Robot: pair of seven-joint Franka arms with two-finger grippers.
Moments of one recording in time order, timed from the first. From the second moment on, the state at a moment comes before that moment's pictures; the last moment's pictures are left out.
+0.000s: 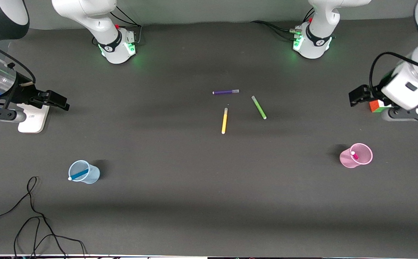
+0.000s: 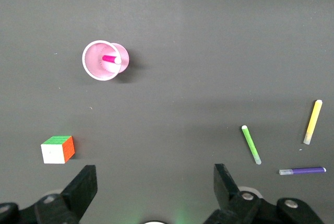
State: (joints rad) left arm -0.05 -0.01 -0.09 -1.65 0.02 1.55 -0.13; right arm 0.11 -0.05 -0.05 -1.74 0.04 1.62 0.19
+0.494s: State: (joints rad) left arm -0.05 -0.08 -0.11 -1.72 0.02 1.55 -0.08; right arm 0.12 -0.05 -0.06 -1.73 0.04 1.61 0.19
